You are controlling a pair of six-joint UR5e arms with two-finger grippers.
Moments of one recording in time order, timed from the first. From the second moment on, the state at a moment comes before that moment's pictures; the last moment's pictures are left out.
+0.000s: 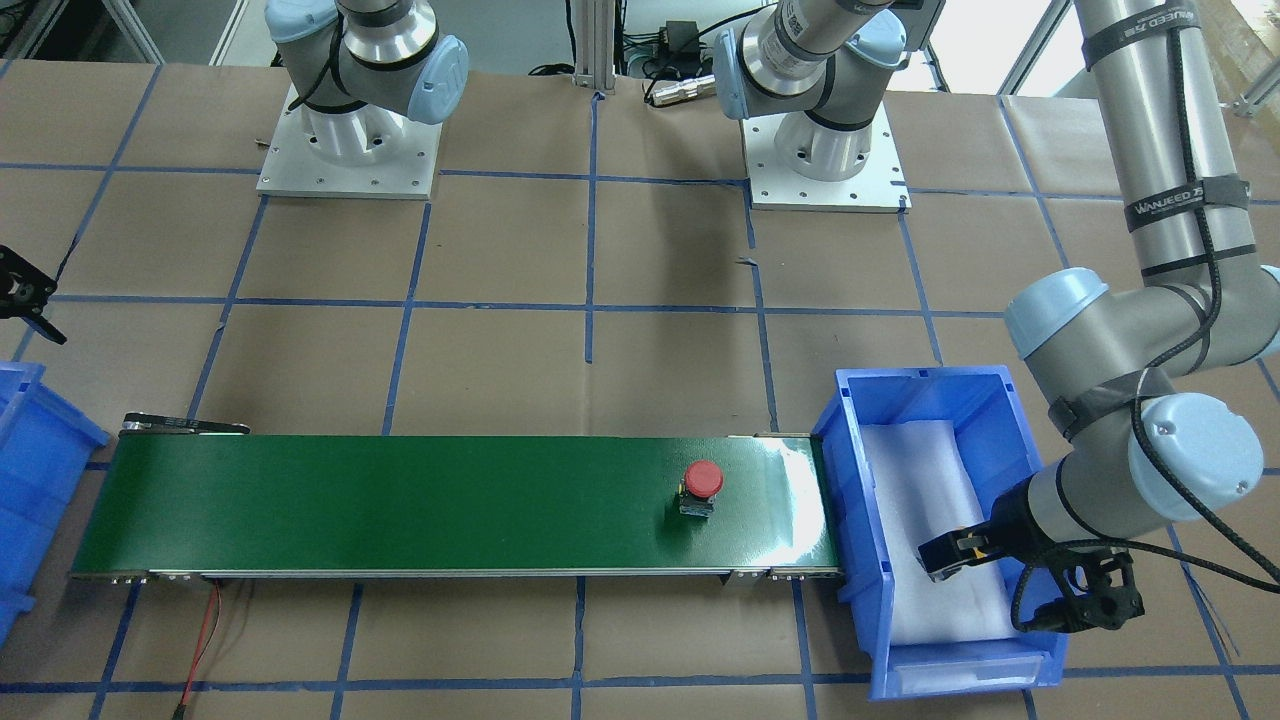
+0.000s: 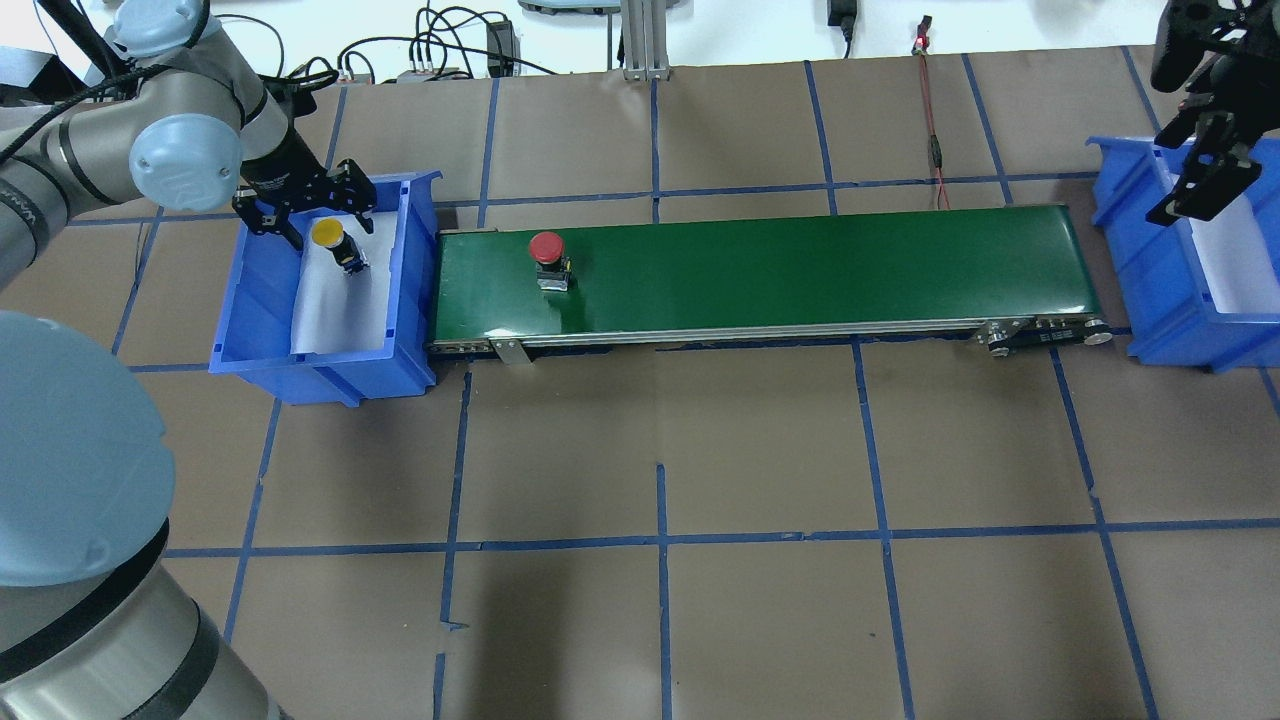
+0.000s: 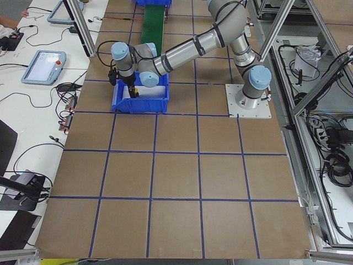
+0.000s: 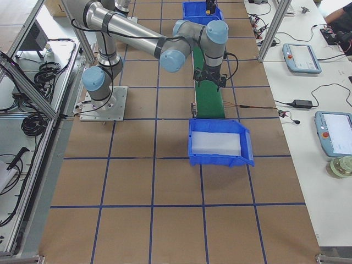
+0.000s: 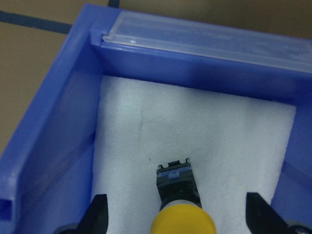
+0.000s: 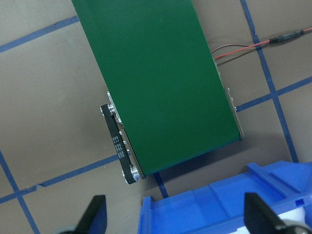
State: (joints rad) left arm -1.33 -2.14 -1.46 -1.16 1.52 0.04; right arm 1.15 -1.39 1.58 -1.81 -1.52 -1.66
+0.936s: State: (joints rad) left arm -1.34 -2.07 -1.46 -1.19 1.49 0.00; right arm 1.22 -1.30 1.70 -2.04 -1.53 -1.83
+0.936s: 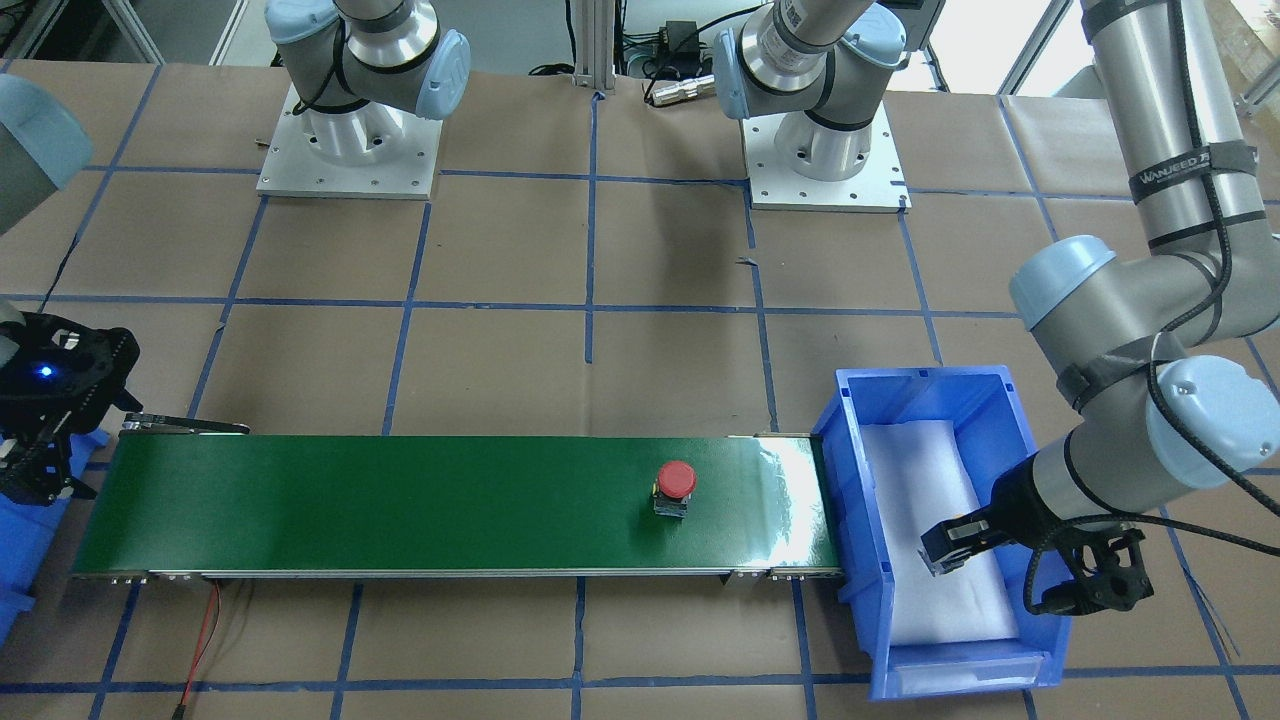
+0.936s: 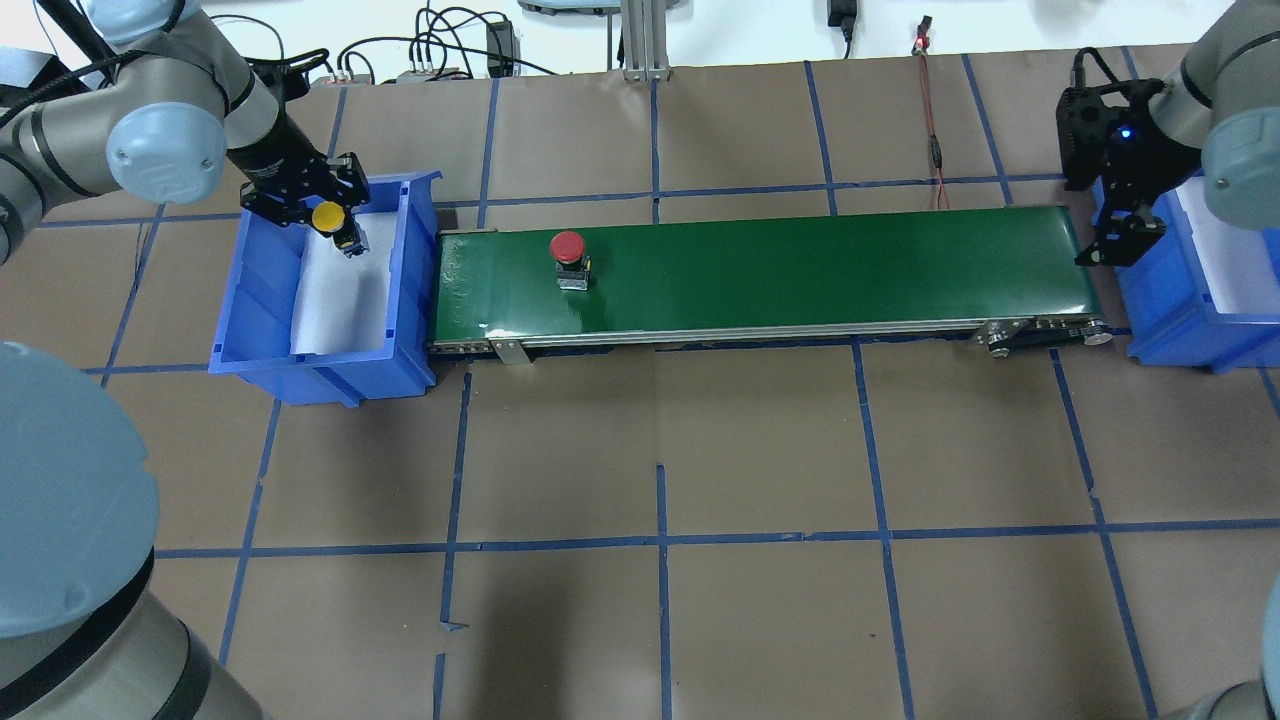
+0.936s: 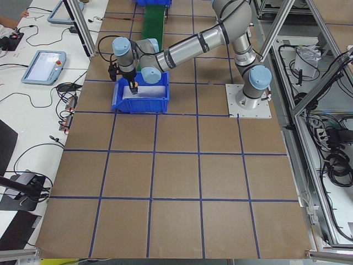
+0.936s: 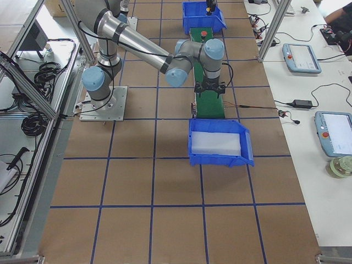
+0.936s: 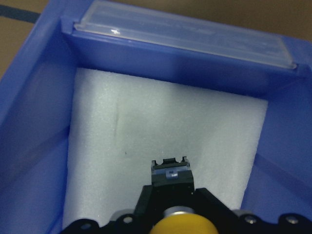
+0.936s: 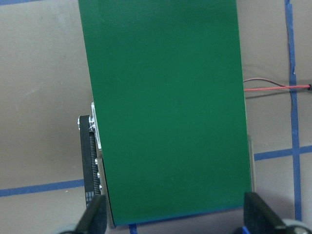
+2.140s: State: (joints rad) left arm -1.56 -1.90 -1.45 -1.36 1.48 -0.88; right arm 1.25 -1.27 1.71 -2.09 -1.54 -1.90
